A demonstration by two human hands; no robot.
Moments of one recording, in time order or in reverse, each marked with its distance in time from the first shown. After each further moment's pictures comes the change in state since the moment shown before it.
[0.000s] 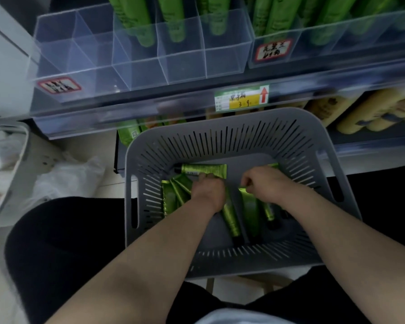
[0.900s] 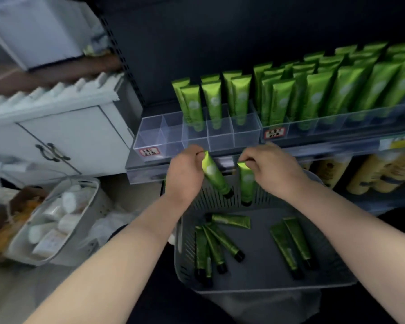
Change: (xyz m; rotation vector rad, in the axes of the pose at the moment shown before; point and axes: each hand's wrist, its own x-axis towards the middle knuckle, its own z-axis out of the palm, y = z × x) left_hand -0.134 -0.073 -0.175 -0.536 1.063 0.109; right_hand -0.091 -0.093 -0.125 -0.054 0.778 -0.378
